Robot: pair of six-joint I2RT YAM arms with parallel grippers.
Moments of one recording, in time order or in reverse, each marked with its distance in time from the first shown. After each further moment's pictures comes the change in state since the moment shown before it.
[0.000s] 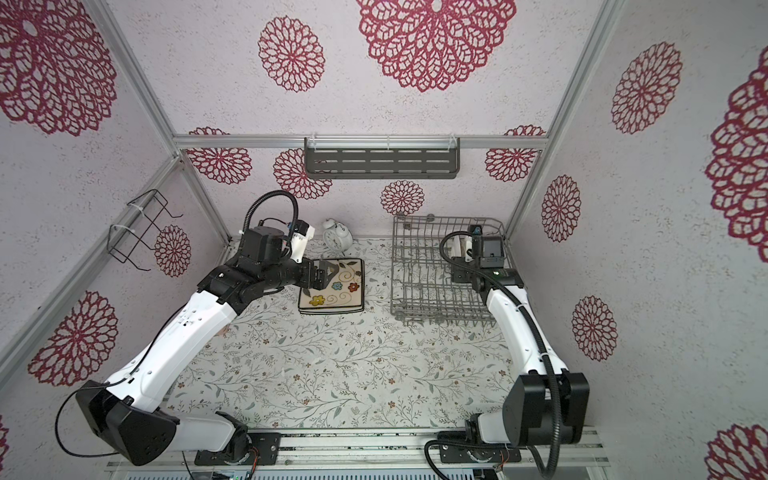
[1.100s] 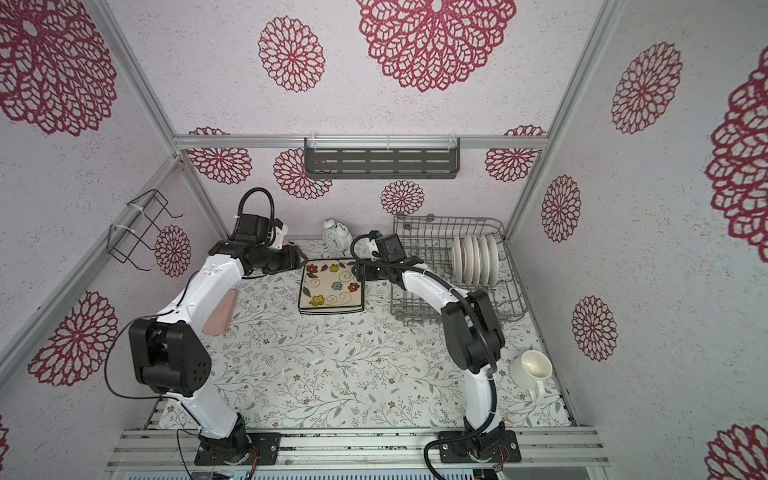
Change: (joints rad) left arm 0.318 0.325 0.145 -0.076 0.077 -0.068; right arm 0.454 0.534 0.325 0.253 -0.274 0.266
